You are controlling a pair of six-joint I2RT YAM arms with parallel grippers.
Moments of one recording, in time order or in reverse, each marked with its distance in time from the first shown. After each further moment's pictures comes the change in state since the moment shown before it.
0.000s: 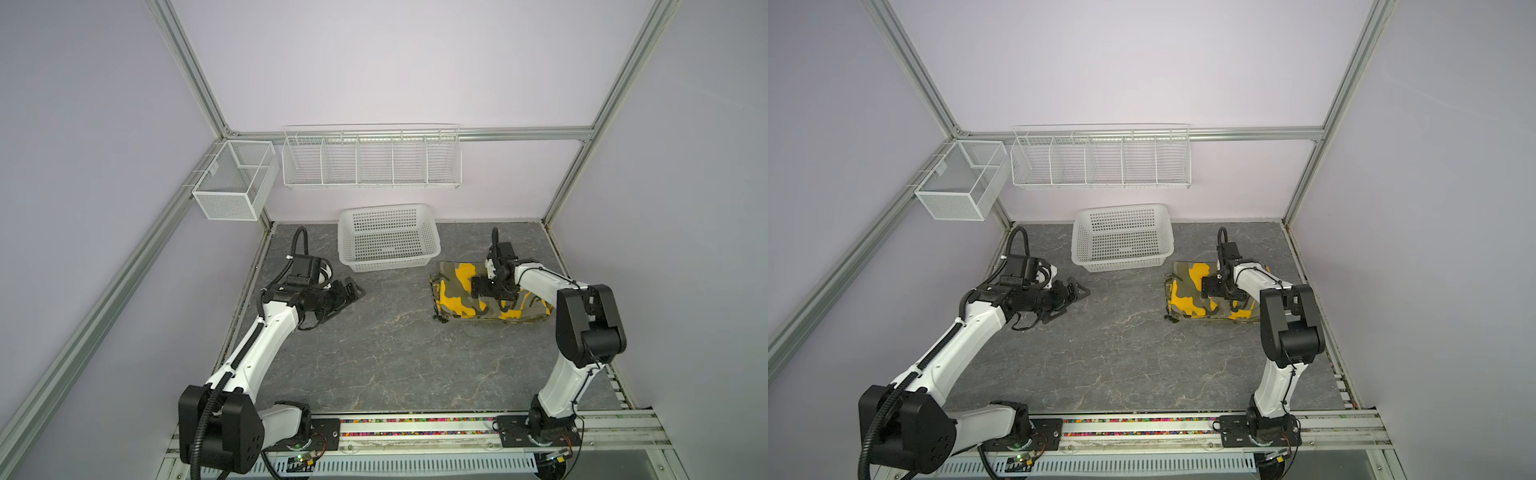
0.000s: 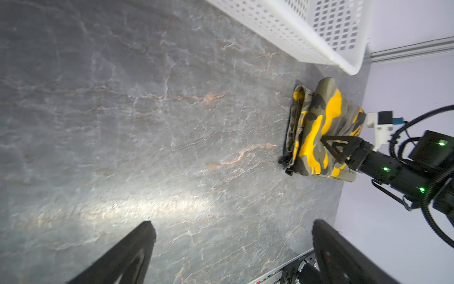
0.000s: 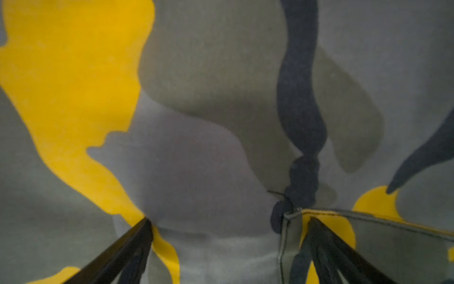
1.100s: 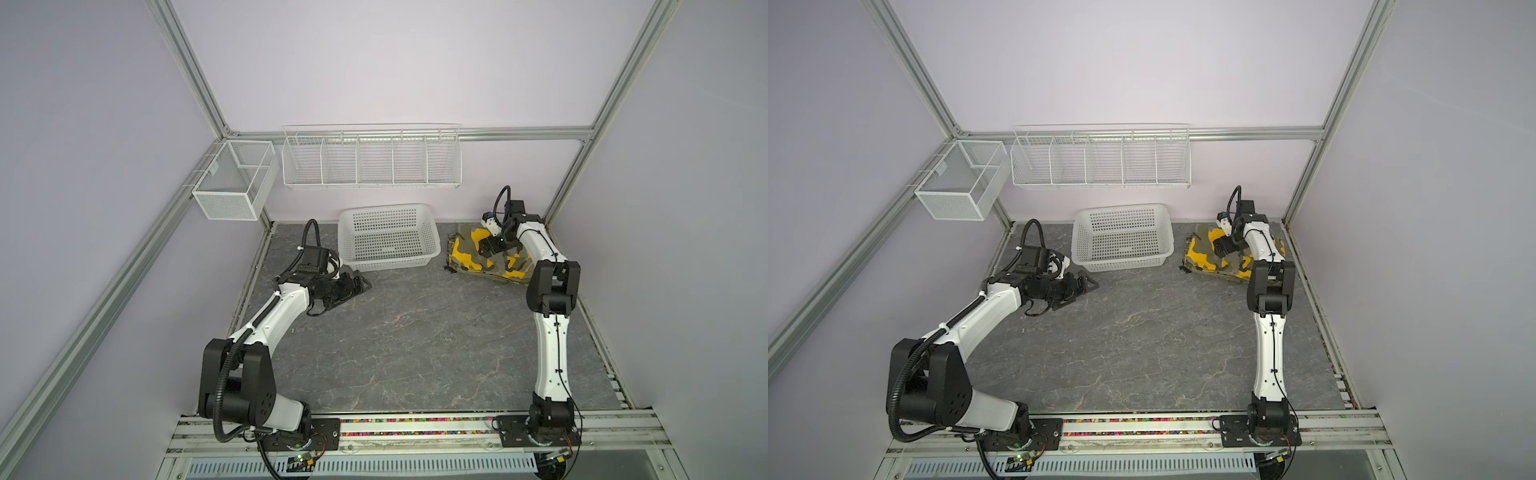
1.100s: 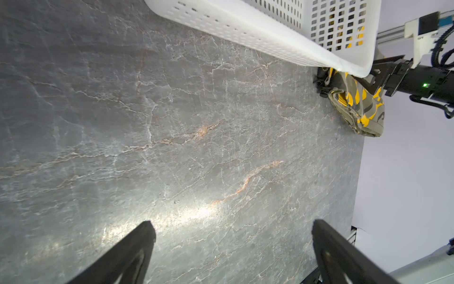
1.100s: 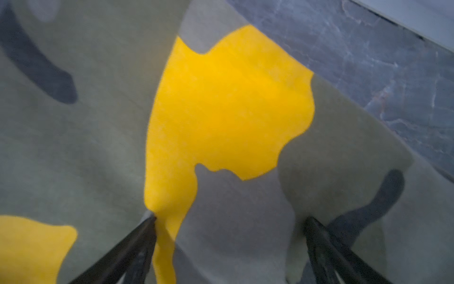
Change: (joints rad) left arm 0.000 0.223 0.060 0.095 0.030 0.143; right arm -0.174 0.671 1.093 -0.327 -0.181 -0.654
